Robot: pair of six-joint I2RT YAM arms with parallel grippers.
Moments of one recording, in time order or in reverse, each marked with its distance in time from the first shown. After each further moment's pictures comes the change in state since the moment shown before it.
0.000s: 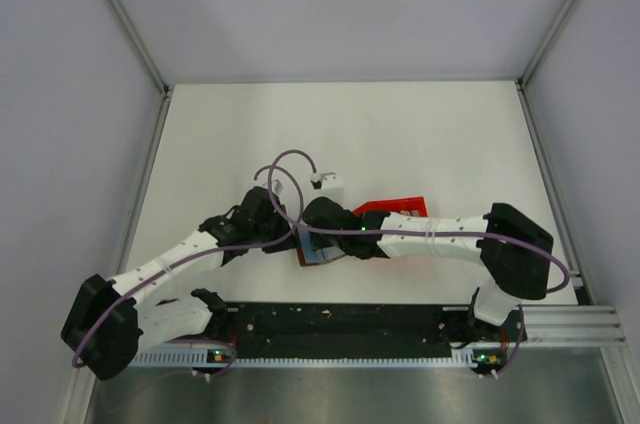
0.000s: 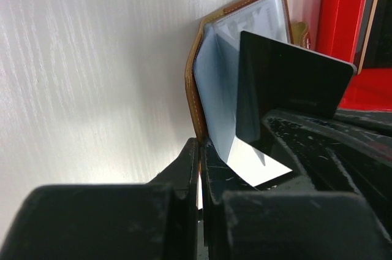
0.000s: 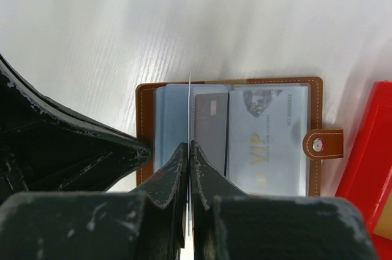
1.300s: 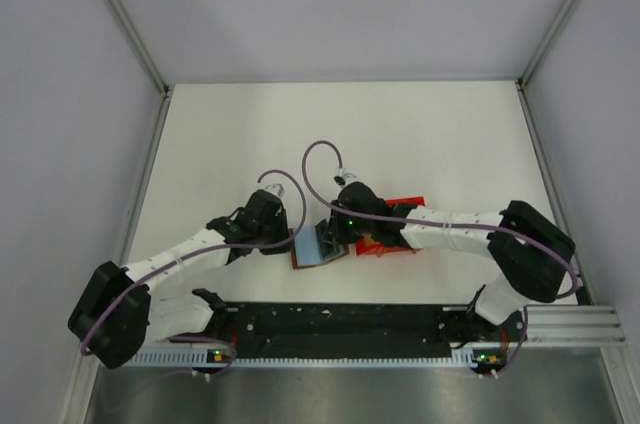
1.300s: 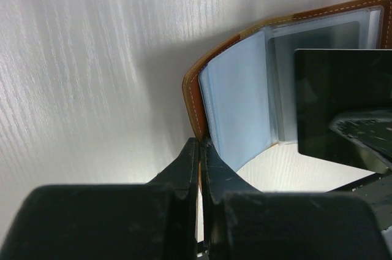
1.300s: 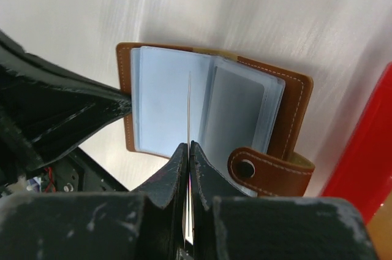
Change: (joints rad) left arm 0.012 0.076 -0.045 0.056 -0.058 0.096; right arm -0.211 -0.117 -0.227 0.173 -0.412 -0.006
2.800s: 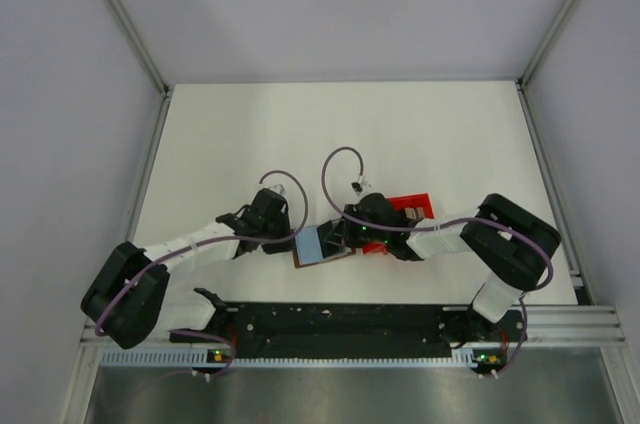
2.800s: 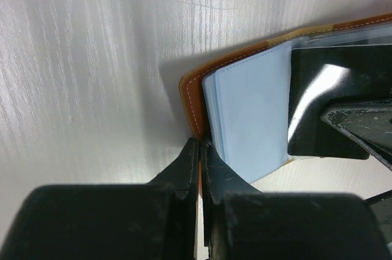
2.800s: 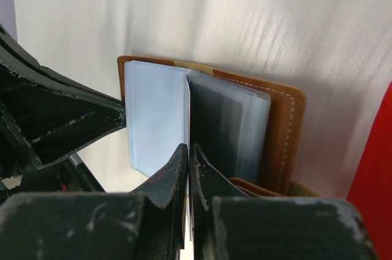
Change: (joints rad) left arm 0.016 0.121 -0.003 0.077 0.003 -0.040; right arm -0.077 0.117 -0.245 0.510 -0.087 0.108
